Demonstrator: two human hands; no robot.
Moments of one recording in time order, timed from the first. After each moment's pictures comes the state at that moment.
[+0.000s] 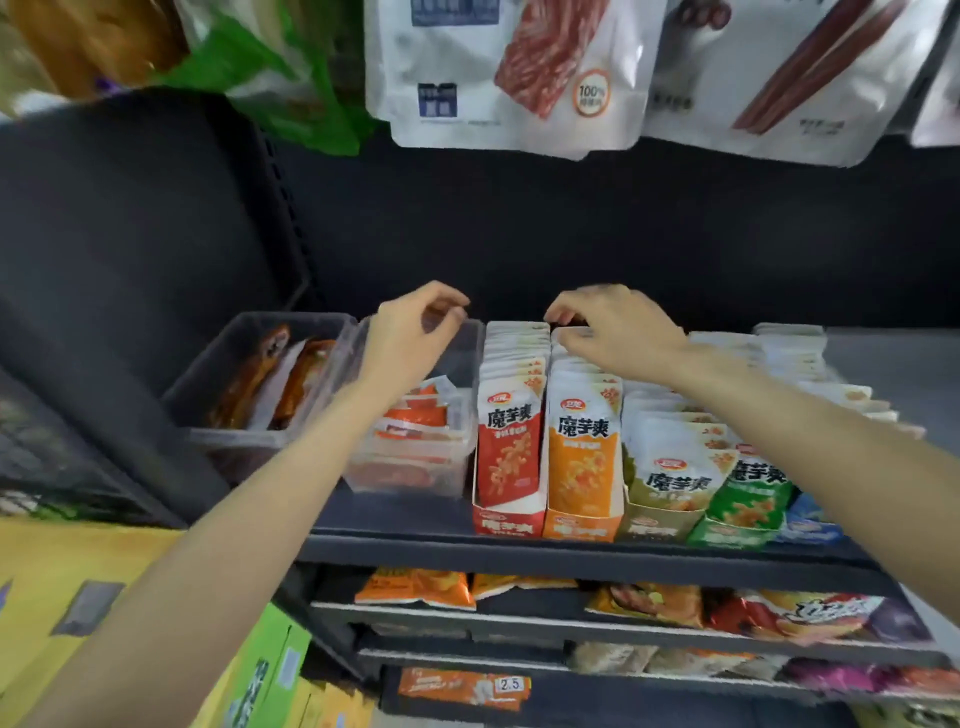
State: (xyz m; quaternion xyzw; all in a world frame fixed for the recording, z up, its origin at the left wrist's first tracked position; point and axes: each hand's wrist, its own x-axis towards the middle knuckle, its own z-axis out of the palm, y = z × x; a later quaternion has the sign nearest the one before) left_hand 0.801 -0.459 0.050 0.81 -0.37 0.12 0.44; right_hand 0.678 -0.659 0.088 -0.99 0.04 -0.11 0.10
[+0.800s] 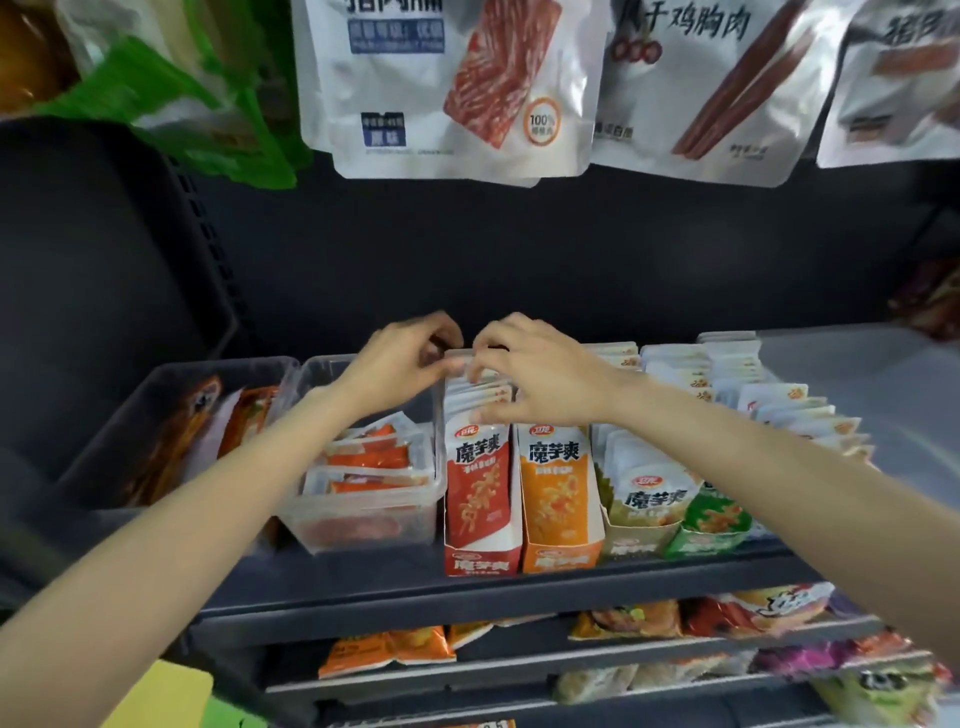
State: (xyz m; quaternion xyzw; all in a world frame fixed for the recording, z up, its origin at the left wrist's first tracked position) left_hand 0.835 -0.489 0.049 0.79 -0.55 0.04 0.28; right_hand 0.685 -0.633 0.079 -0.99 -0.08 -0.09 -0.01
